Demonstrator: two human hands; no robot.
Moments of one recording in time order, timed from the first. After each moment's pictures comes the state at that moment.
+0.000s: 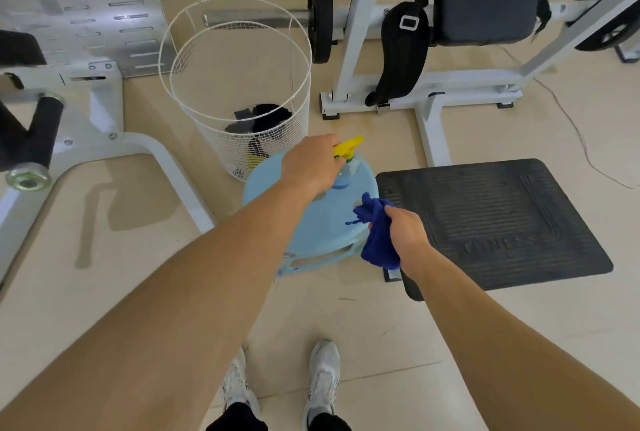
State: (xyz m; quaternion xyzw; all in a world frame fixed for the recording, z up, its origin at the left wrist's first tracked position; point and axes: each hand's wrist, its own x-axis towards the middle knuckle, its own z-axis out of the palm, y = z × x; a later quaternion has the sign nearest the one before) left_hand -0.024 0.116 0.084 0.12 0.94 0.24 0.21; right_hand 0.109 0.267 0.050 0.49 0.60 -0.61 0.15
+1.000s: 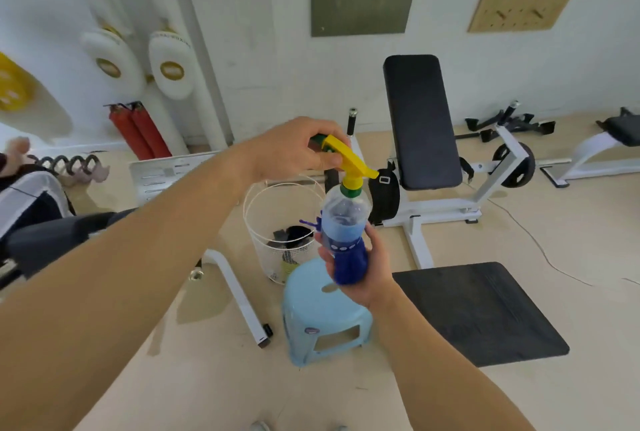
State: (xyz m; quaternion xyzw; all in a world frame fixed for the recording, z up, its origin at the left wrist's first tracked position) left_hand 0.033 0.010 0.626 0.37 0.84 0.36 0.17; right_hand 0.147 0.166 0.426 0.24 0.24 -0.92 0.19
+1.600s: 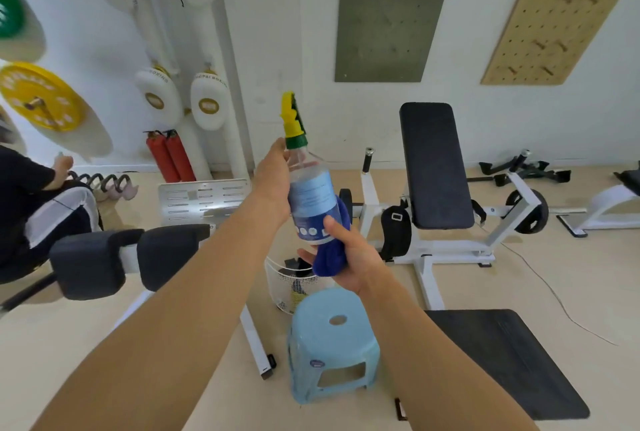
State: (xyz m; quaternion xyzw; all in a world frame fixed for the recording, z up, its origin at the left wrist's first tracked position) left_hand 0.045 -0.009 0.623 -0.15 0.57 0.80 0.08; right_hand 0.121 0.115 0.532 0.04 0.38 -0.91 0.17
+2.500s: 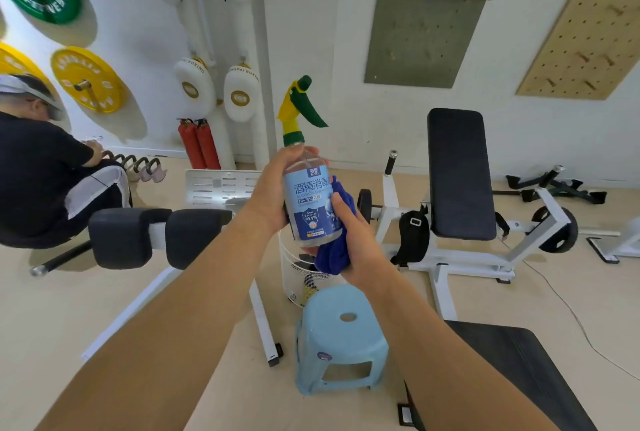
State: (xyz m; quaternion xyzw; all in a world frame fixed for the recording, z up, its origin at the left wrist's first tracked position) left_hand 0.084 -0.059 0.609 -0.01 0.53 0.84 0.10; right_hand 0.142 0.081 0.566 0.06 0.46 -0.87 0.16
